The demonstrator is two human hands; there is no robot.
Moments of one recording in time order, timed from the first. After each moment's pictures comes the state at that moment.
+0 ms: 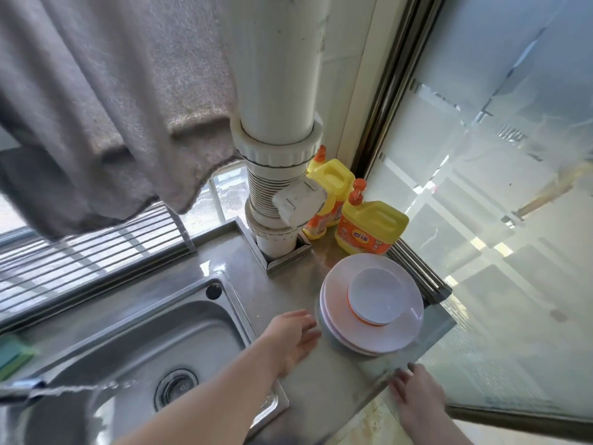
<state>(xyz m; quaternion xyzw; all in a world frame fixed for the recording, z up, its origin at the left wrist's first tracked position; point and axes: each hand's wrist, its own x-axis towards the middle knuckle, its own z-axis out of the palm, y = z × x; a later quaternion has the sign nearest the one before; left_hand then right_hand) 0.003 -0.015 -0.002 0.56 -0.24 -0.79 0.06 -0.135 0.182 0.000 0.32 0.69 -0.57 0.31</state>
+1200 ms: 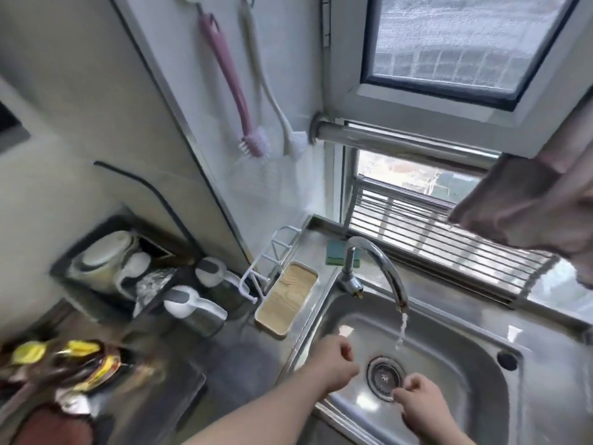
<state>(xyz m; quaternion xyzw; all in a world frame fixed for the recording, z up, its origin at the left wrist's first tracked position) 0.408 0.015 0.047 0.77 -0.38 -0.48 0.15 0.214 -0.008 0.015 -0.44 0.73 -0.08 0.52</state>
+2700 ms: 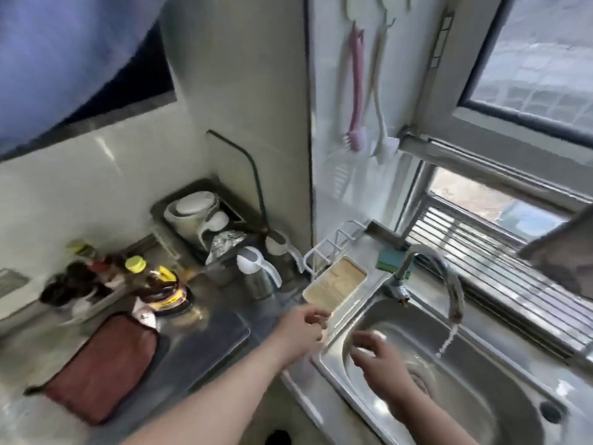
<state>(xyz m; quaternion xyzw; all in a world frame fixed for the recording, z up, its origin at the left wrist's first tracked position) 0.495 0.113 0.094 0.77 -0.24 -0.44 0.39 0.315 0.020 0.062 -0.65 0.48 -0.05 0.58</state>
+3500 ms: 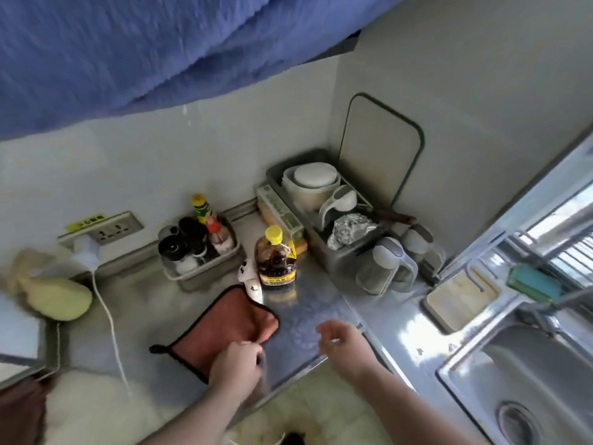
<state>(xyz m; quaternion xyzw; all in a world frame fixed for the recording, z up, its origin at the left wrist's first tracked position) 0.703 0.432 -0.012 0.93 -0.23 -0.27 -0.01 0.588 0.231 0.025 -0.75 0.37 0.08 0.54</state>
